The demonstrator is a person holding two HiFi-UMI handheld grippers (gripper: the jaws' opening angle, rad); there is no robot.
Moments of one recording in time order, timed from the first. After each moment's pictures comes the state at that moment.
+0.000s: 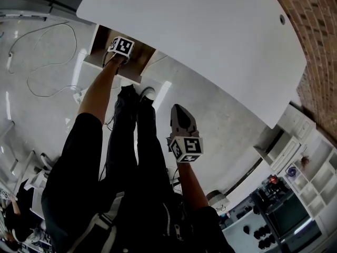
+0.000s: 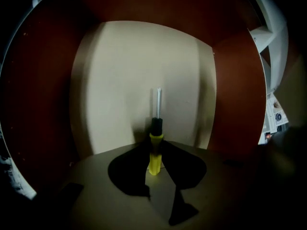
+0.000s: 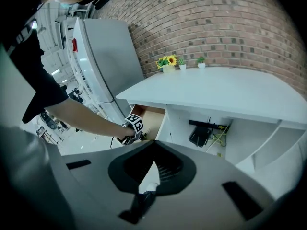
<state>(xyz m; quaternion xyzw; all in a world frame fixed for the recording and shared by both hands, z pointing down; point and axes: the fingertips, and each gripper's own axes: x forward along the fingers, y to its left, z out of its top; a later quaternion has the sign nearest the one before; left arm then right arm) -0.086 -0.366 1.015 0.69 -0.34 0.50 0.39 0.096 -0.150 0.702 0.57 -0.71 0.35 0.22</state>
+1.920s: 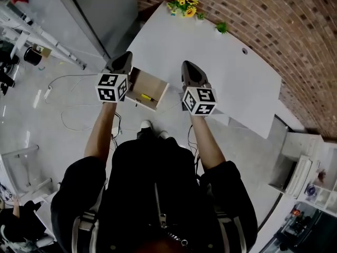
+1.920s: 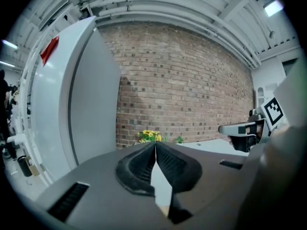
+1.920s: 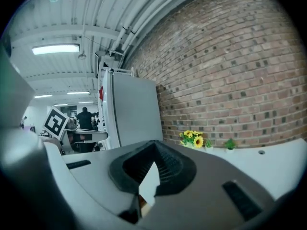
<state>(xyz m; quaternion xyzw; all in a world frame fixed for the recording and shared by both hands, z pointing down) -0.143 -0.373 0.375 0.86 -0.50 0.05 0.08 0.061 -0.331 0.386 0.55 -0.83 0.11 0.04</state>
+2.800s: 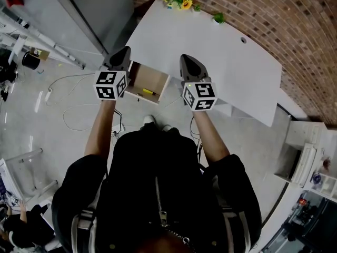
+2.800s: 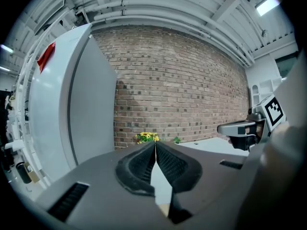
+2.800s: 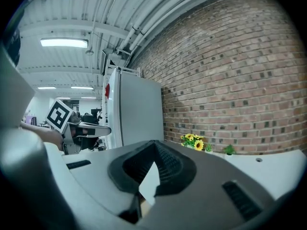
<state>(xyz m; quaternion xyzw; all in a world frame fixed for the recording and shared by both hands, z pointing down) -0.138 -0.360 0.363 0.87 -0.49 0.05 0.06 0.053 -0.311 0.377 0.55 -0.83 0.06 0.06</state>
